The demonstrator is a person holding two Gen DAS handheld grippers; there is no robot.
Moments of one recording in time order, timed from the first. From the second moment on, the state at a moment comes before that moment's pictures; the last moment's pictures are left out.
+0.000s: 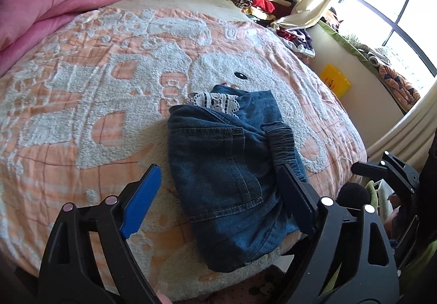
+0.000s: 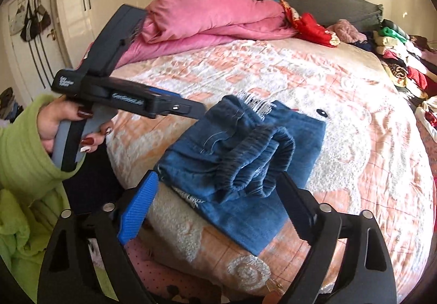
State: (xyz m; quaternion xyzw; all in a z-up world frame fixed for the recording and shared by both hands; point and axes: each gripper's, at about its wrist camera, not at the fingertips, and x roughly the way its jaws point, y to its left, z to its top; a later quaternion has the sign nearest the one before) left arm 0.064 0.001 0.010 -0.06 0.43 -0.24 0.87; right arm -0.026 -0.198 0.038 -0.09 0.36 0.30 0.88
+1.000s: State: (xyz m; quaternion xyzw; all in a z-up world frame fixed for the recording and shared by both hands) left arm 0.036 -0.040 -0.041 -0.01 0.49 -0.27 0.83; right arm 0.125 -0.160 0.021 -0.10 0.43 0.27 0.85
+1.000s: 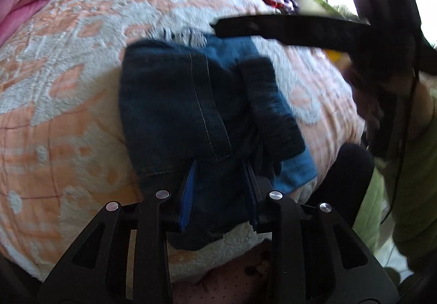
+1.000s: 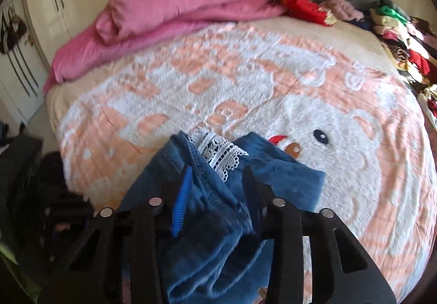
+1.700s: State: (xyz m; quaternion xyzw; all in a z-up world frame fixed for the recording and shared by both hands) left arm 0.038 -0.040 -0.046 -0.01 0.49 -0.28 0.83; right arm 0.155 -0.141 -0.037 -0.14 0.47 0.24 0.84
